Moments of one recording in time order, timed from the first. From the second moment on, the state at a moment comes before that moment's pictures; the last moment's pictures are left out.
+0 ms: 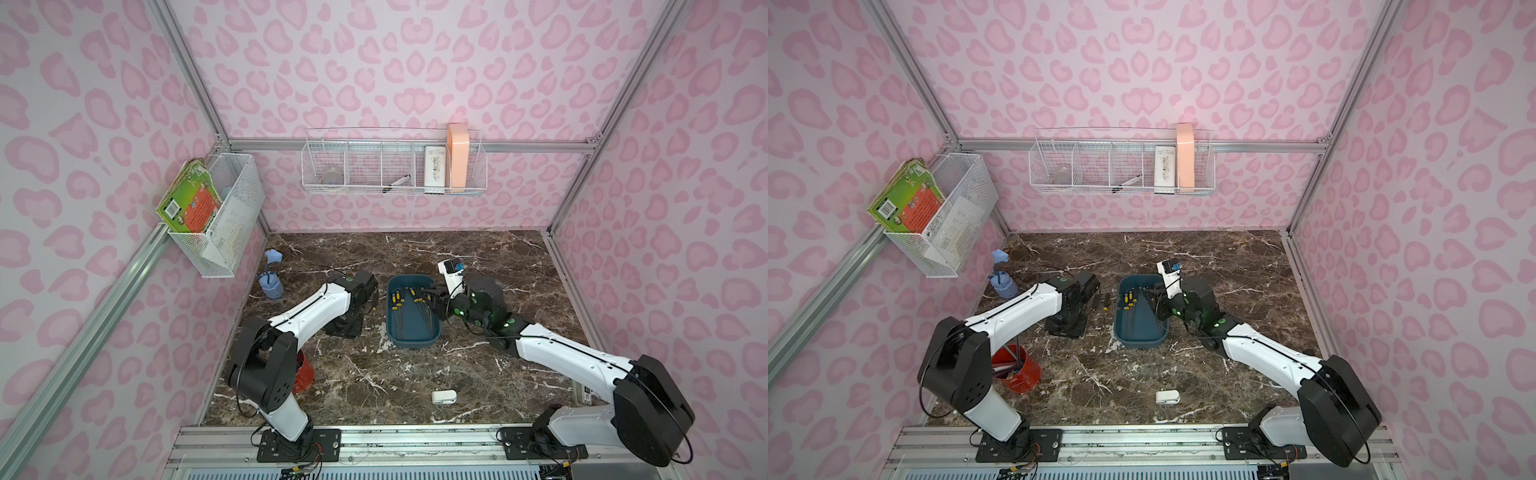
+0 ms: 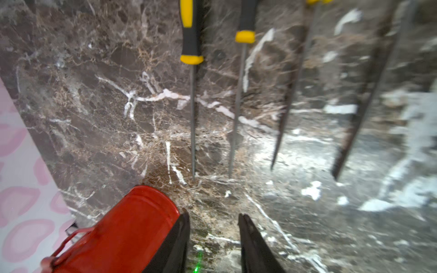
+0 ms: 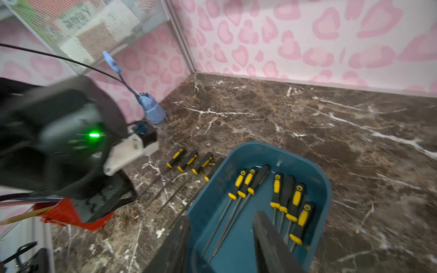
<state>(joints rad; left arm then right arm) -0.47 1.60 1.15 -1.08 -0.26 -0.44 0.70 1.39 0.81 0.22 -0.14 0.27</state>
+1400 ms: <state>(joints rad) -0.48 1.09 0.69 -0.21 0.30 -0.47 0.72 2.14 1.43 -0.13 -0.06 0.26</state>
